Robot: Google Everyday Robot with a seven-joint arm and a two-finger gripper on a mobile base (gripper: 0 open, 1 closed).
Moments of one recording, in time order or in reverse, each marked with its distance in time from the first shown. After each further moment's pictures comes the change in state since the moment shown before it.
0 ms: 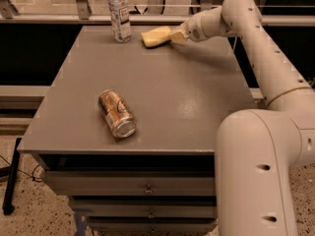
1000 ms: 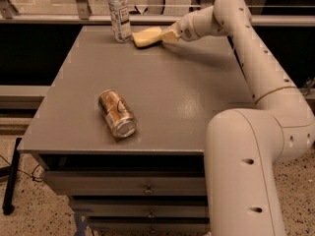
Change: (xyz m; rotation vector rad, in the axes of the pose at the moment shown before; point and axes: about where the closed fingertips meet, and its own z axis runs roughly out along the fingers) arm -0.015 0.018 0.026 -0.071 -0.027 0.027
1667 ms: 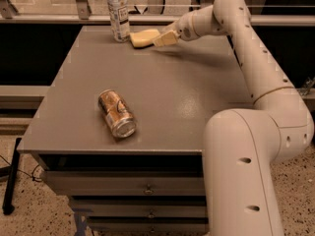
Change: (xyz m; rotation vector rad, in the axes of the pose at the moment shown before) arm -0.004 0.006 -0.001 -0.030 -0.010 0.013
